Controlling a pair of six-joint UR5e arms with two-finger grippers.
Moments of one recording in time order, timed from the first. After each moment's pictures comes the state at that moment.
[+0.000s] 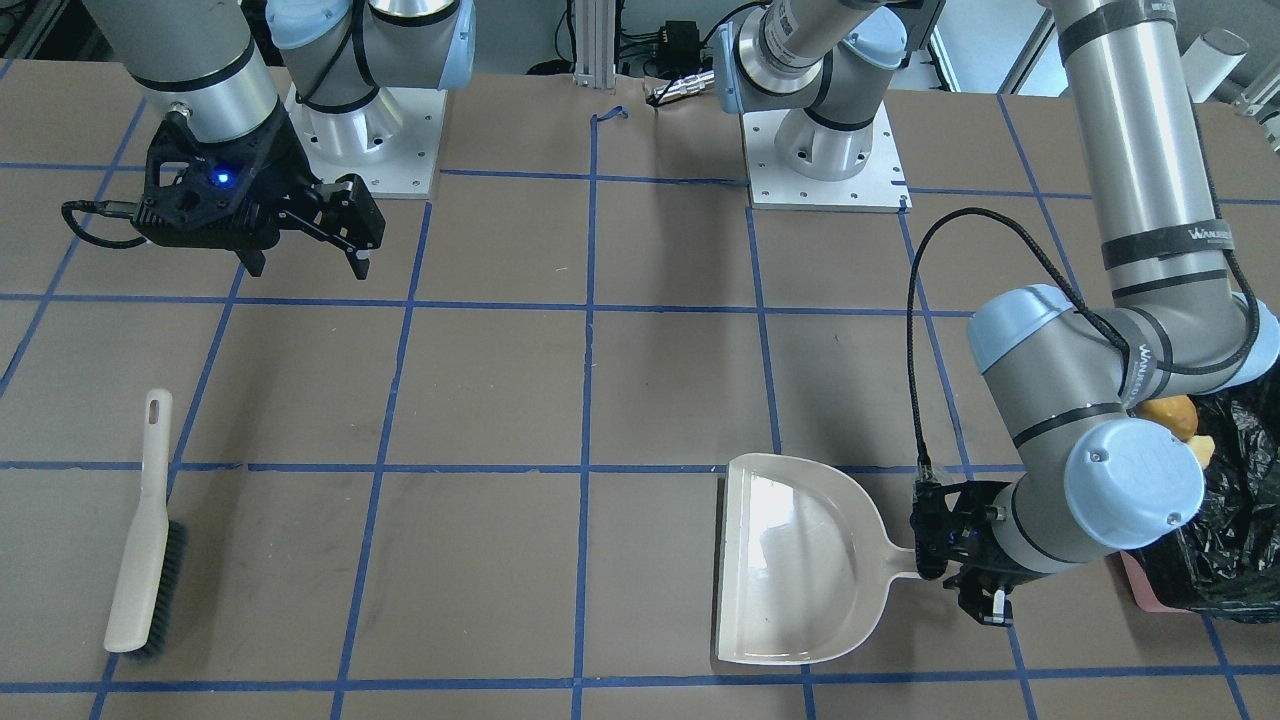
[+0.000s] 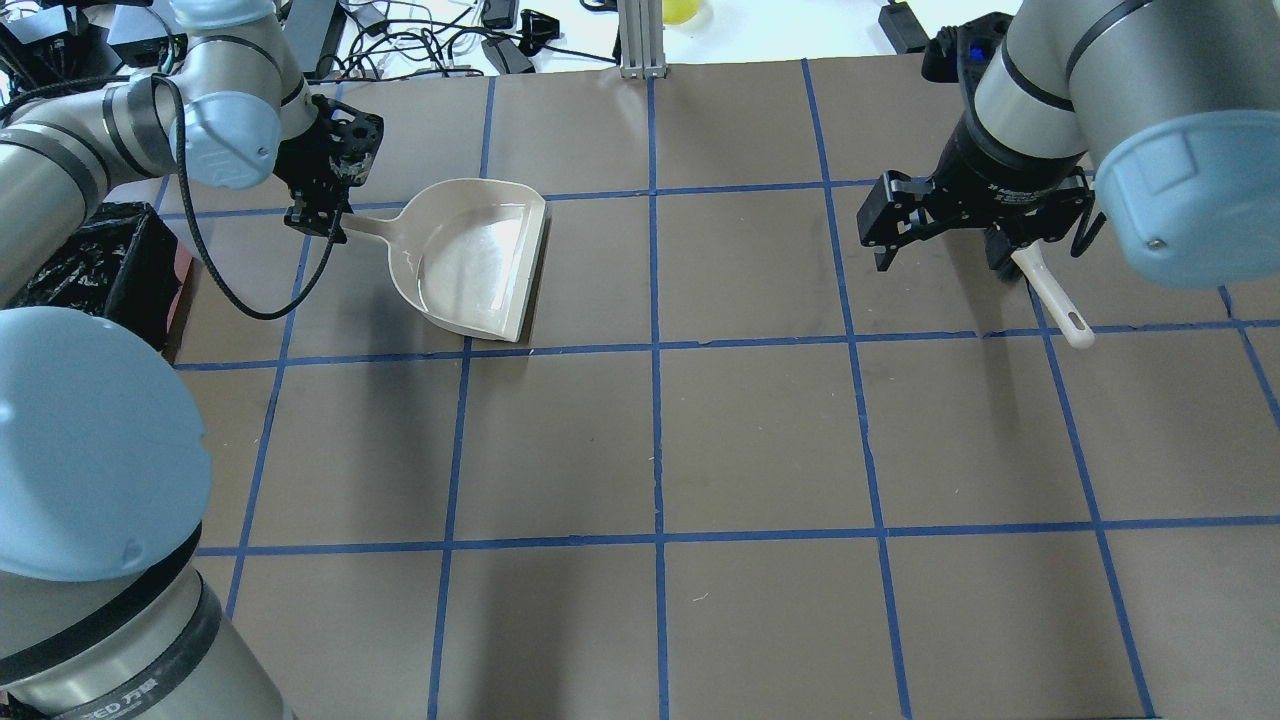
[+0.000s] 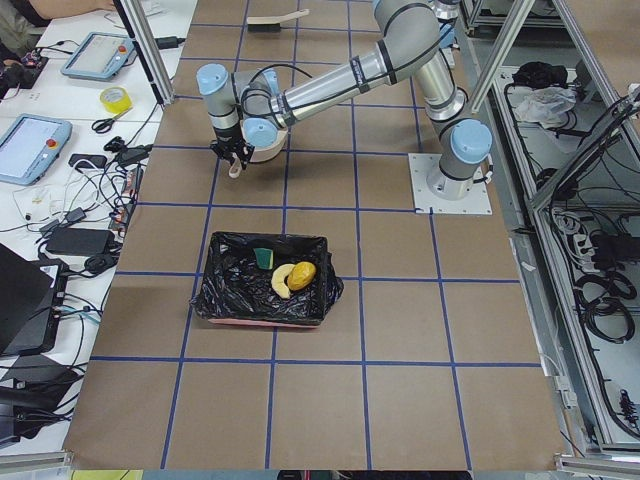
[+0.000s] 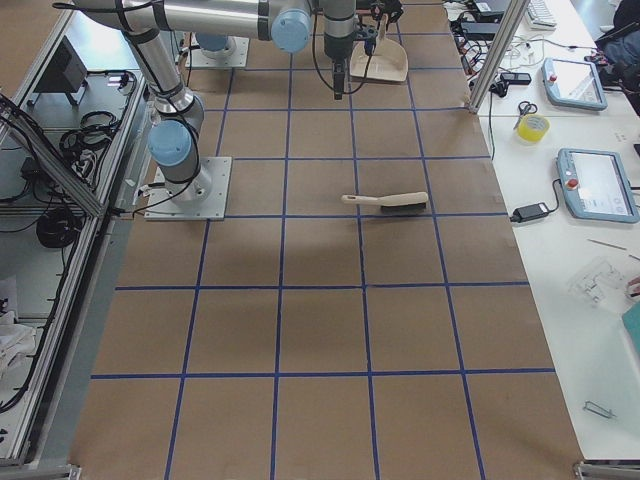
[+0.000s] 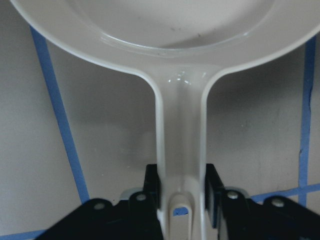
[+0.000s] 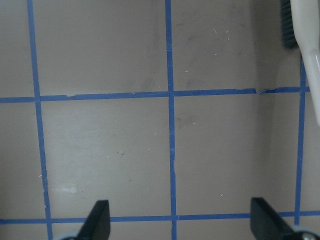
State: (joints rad) left arm -1.40 -2.17 -1.40 -1.19 1.67 1.86; right arm 1.56 -1.62 1.72 -1.71 -1.56 0.01
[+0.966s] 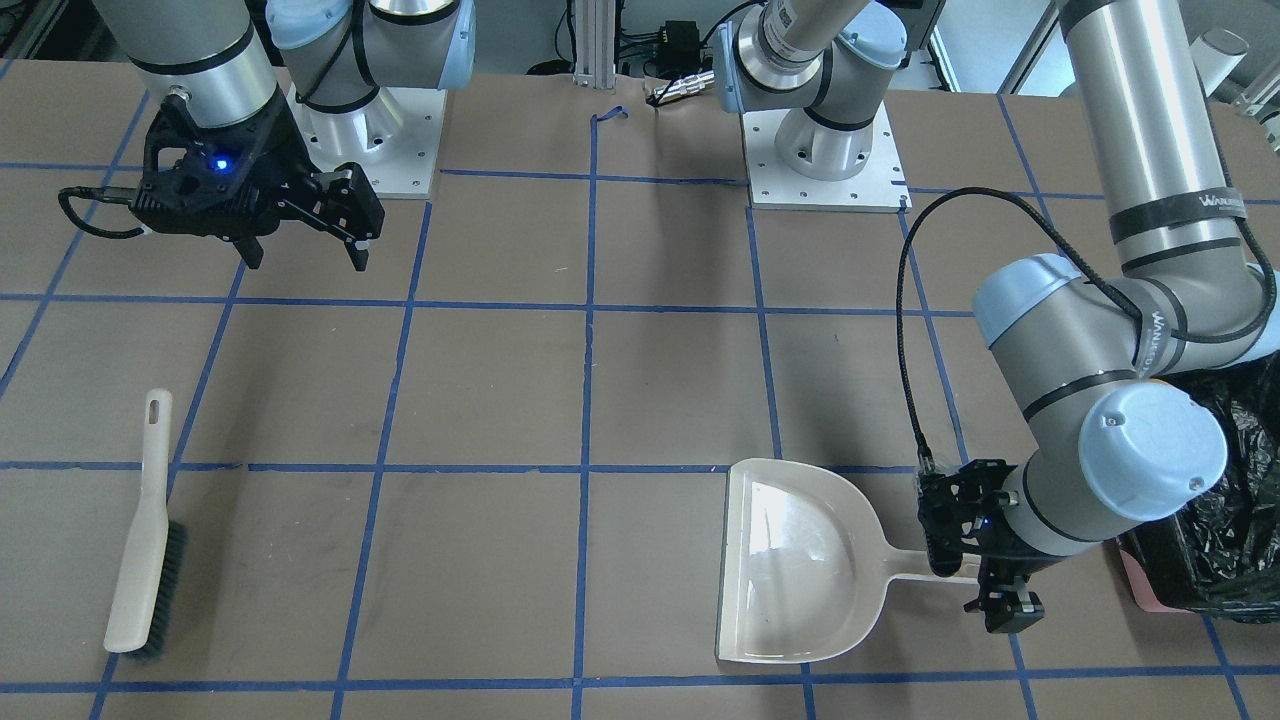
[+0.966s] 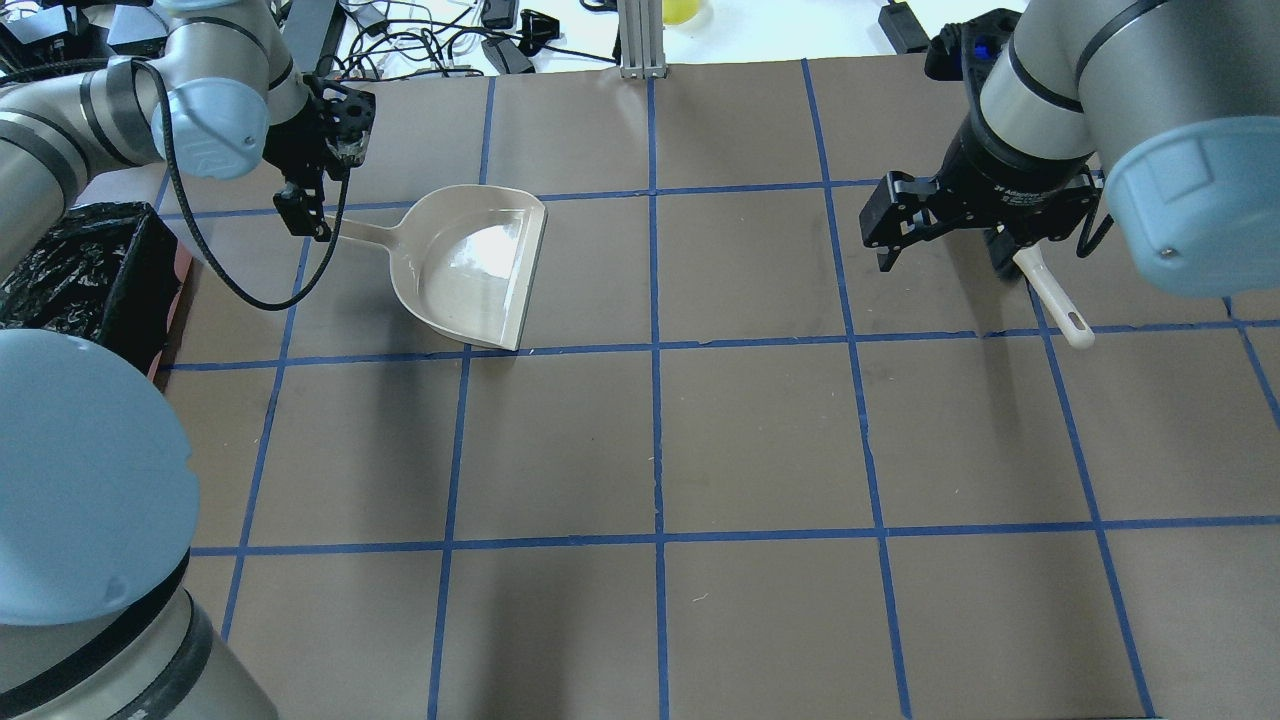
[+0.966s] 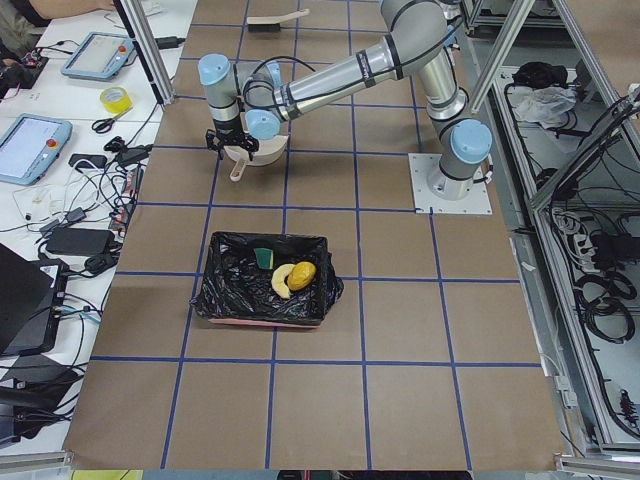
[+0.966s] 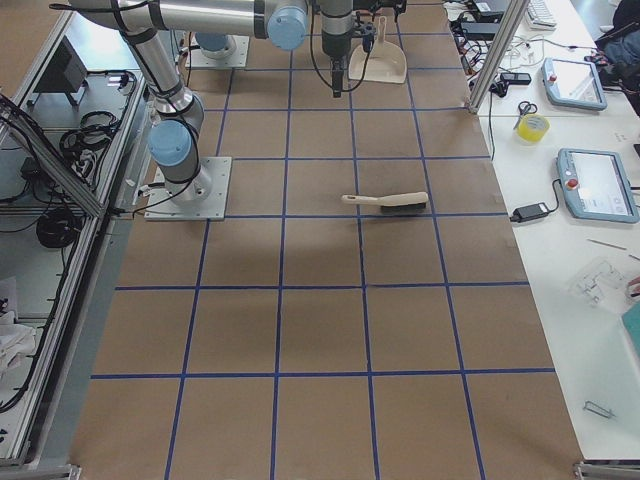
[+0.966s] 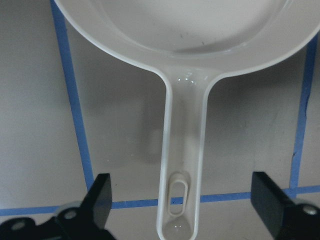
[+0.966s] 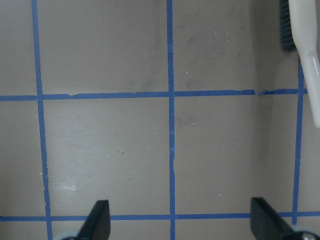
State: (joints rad) left arm -1.41 -2.11 -1.39 -1.20 1.65 1.73; right arm 1.56 -1.64 1.72 -1.71 -1.56 0.00
